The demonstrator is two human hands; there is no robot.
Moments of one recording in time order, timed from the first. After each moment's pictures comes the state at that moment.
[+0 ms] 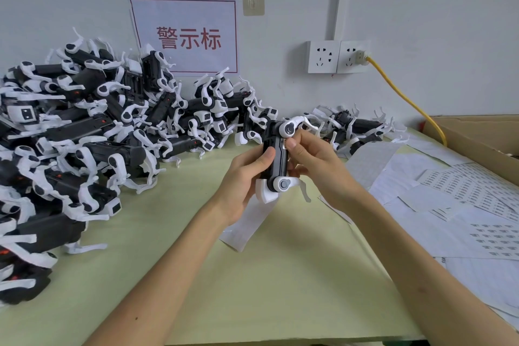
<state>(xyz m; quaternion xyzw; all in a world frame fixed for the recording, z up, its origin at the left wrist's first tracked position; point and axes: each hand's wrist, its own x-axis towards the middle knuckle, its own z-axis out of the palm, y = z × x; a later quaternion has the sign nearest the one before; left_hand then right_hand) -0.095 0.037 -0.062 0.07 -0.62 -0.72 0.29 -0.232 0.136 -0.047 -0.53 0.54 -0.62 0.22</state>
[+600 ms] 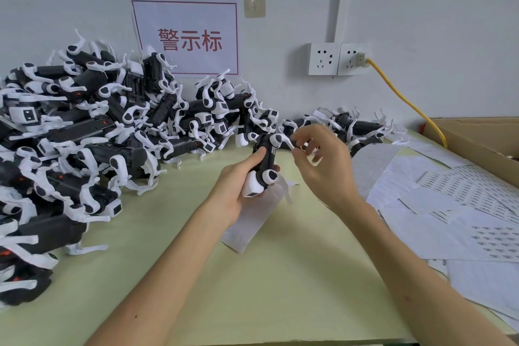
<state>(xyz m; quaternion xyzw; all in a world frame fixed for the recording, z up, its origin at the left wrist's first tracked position) -0.094 0.032 -0.059 0.26 -0.55 -0.74 0.27 -0.241 0.130 -0.061 -0.54 0.62 -0.55 -0.15</state>
